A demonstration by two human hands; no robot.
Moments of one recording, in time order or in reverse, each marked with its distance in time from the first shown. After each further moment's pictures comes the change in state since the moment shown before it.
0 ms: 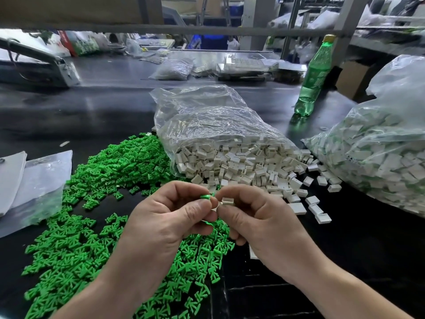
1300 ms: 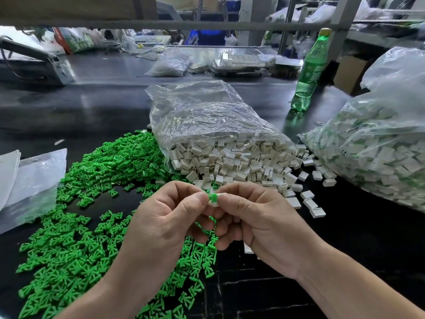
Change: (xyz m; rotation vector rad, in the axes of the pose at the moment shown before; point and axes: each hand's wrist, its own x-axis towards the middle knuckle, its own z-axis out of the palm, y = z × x) left_hand -0.007 -0.005 0.009 0.171 -0.038 0.115; right_hand 0.002 -0.008 -0.005 0.617 -0.181 0.207
